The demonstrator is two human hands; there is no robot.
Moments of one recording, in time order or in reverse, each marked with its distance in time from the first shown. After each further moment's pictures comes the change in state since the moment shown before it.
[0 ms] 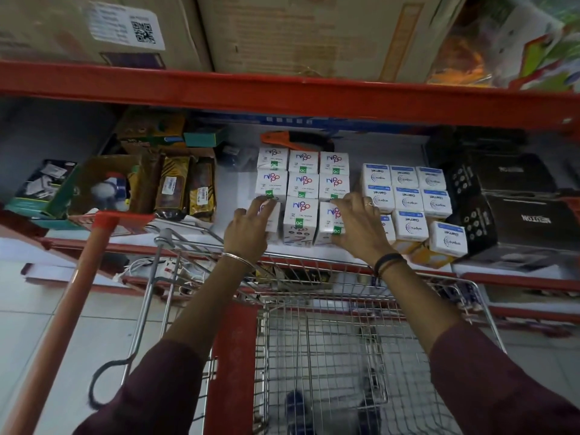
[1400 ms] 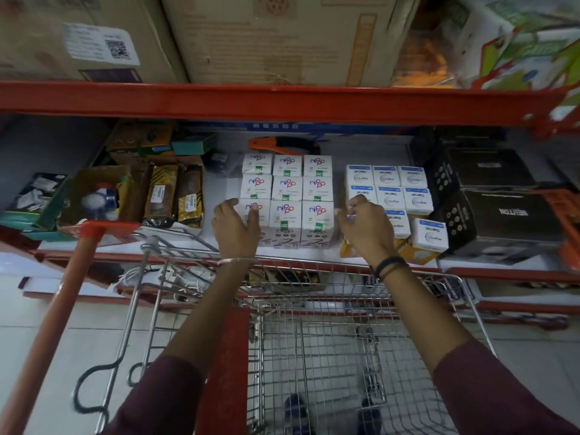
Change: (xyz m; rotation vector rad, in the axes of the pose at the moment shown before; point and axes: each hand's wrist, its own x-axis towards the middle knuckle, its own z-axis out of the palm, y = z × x) left_hand 0.002 0.032 -0.009 -0.568 0.344 -0.434; right_hand -0.020 0.016 -0.032 0.393 0.158 0.356
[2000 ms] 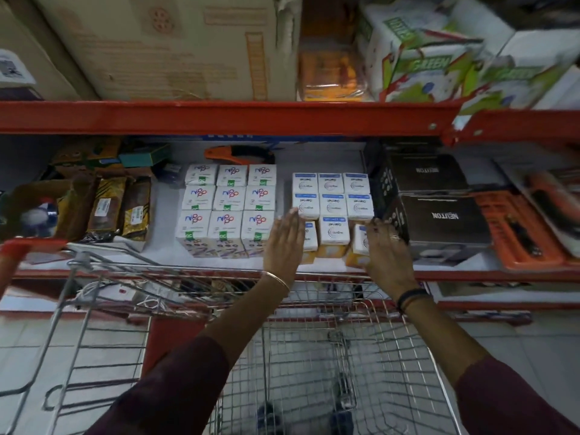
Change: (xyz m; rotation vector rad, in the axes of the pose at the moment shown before) left_hand -0.080 0.080 0.147 1.064 -0.175 0.792; right_hand 0.011 0.182 -0.041 -0.609 -0.070 -0.163
